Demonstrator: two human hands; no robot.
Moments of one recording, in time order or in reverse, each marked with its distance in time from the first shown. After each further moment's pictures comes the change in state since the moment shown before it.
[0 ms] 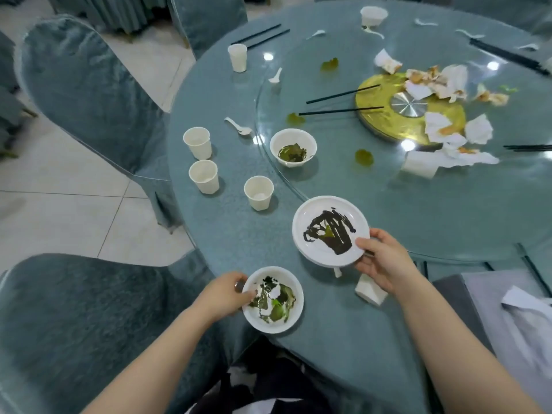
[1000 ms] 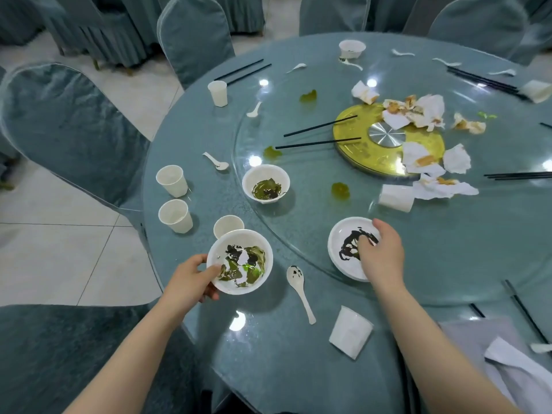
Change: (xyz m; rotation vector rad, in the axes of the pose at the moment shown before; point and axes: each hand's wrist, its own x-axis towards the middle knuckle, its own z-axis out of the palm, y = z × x) left_hand 0.038 0.067 -0.049 -0.549 0.301 0.016; right_hand 0.058 -0.059 -0.028 -0.640 0.463 -0.489
